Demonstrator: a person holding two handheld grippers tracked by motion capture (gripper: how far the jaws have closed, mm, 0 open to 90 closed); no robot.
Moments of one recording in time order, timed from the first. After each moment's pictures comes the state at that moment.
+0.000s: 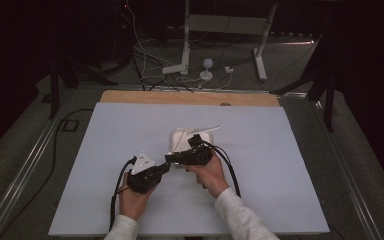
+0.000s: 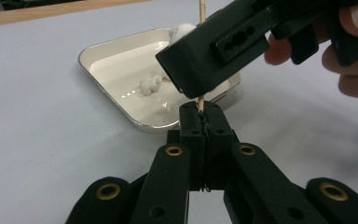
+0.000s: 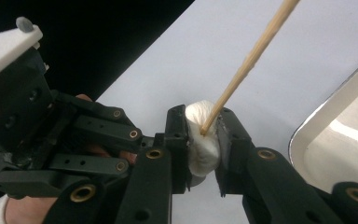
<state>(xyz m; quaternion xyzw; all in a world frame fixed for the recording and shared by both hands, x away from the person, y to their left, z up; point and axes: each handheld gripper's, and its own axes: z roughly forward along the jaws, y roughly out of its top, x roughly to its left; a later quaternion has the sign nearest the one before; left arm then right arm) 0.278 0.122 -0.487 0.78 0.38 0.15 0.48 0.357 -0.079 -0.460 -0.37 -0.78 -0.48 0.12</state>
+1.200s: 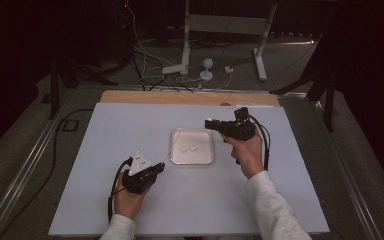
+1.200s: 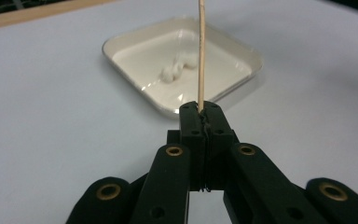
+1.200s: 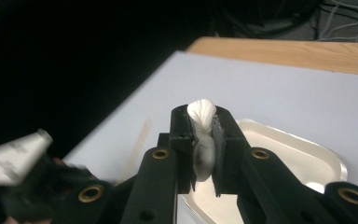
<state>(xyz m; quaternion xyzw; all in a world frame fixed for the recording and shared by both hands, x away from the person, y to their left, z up) 0.277 0.133 -0.487 0.78 0.38 0.18 0.46 0.381 -0.180 -0.388 -0.42 -0.73 -0.54 0.00</state>
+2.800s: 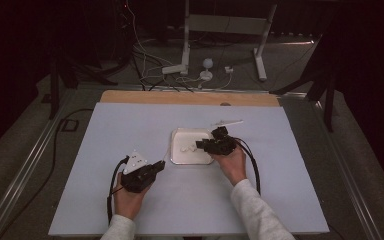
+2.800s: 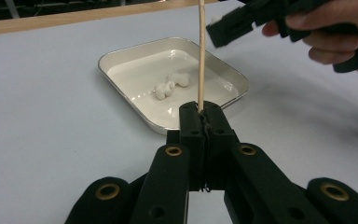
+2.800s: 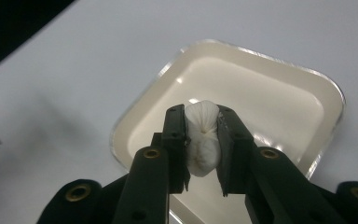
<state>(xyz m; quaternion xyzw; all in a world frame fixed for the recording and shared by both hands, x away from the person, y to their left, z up) 0.276 0.137 -0.481 0.76 0.39 0.16 0.49 0.390 -0.145 -0.472 -0.44 -0.80 -0.41 -0.05</state>
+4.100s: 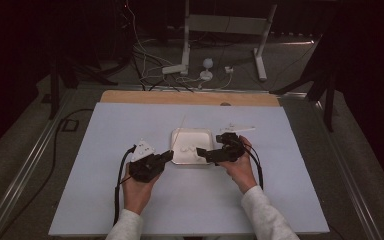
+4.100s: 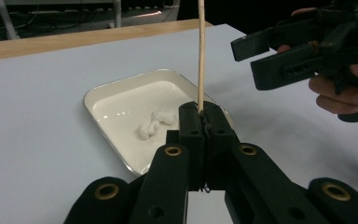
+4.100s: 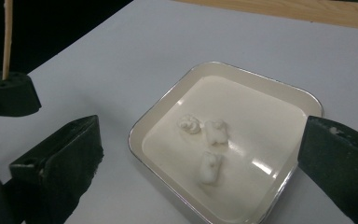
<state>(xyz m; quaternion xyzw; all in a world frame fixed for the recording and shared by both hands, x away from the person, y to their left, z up) 0.295 0.113 -0.453 0.74 0.40 0.15 0.51 0.363 -0.165 -0.456 -0.41 -0.78 -0.47 -0.08</state>
